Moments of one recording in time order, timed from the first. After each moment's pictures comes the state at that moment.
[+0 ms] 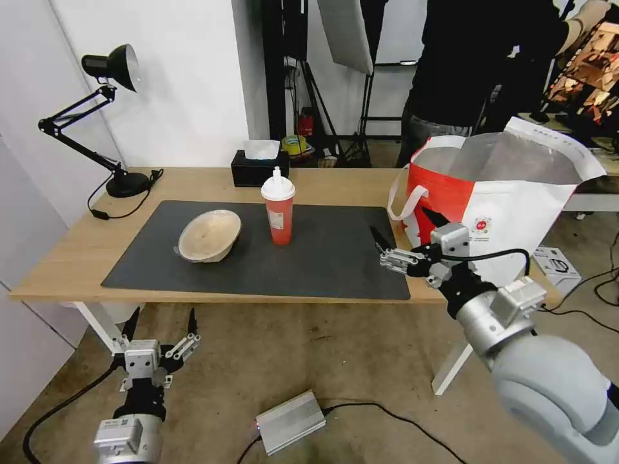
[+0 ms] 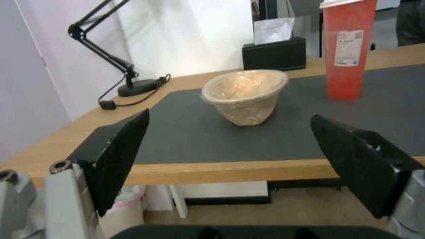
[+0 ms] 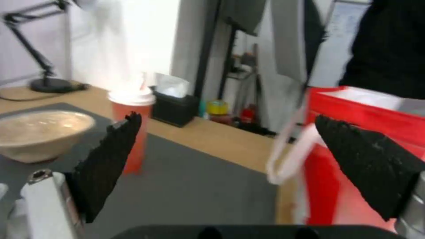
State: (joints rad) left arm 1.82 -1.59 -0.69 -2.30 0.08 -0.06 0.01; right arm -1.28 0.71 0.33 2.45 0.57 -0.28 0.40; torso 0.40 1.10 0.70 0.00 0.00
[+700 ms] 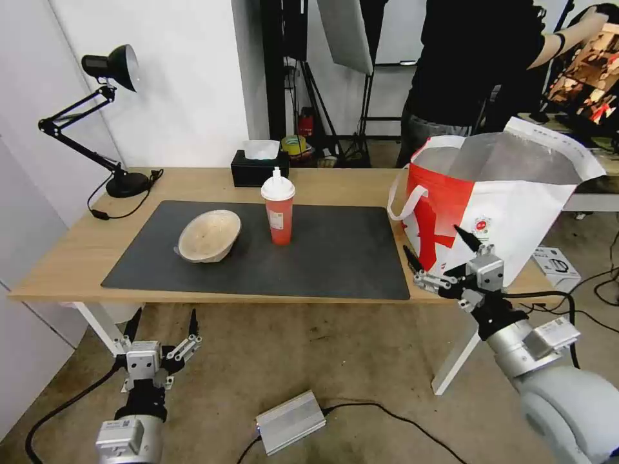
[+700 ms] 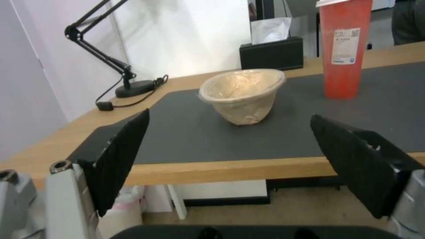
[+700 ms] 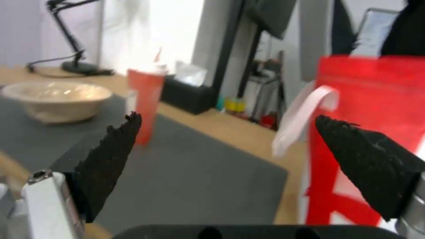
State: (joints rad) left arm 1.82 -1.58 -0.69 -2.28 0.08 -0.08 0.01; right arm -1.53 0.92 0.63 2.28 0.41 -0.06 -0.12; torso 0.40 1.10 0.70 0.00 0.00
